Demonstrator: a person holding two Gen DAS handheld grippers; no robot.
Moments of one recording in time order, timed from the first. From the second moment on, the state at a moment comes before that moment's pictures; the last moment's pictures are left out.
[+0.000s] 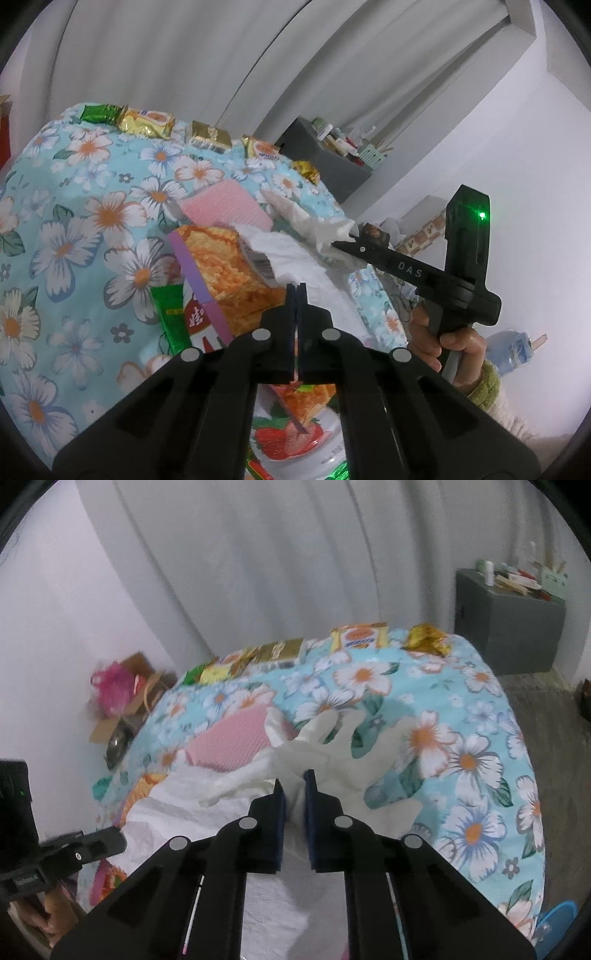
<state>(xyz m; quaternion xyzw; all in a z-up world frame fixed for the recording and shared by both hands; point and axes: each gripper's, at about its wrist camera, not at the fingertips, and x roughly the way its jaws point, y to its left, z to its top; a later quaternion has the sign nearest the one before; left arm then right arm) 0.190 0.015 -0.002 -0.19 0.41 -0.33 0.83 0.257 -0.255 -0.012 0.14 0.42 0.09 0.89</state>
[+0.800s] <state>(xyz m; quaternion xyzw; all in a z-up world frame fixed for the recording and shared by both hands) 0.155 0.021 0.064 -0.21 0.28 -0.39 0.85 0.192 -0.317 0.054 0.21 0.32 0.04 0.92</state>
